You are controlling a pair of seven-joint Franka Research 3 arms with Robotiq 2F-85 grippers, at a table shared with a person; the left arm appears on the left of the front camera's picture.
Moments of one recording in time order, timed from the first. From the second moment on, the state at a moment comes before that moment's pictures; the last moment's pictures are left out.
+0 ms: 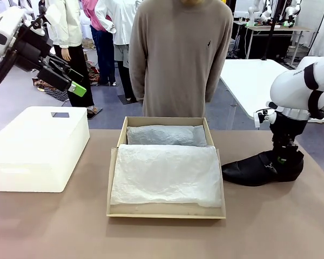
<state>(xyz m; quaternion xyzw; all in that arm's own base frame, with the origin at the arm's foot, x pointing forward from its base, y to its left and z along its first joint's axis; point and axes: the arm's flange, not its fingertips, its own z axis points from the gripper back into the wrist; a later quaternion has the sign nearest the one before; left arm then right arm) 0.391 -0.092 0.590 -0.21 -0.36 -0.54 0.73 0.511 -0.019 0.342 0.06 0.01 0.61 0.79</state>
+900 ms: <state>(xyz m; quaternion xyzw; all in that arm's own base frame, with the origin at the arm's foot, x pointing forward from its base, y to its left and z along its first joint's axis) 0.391 -0.092 0.590 -0.21 -0.36 -0.54 0.73 0.513 -0.028 0.350 0.07 0.01 0.60 0.79</state>
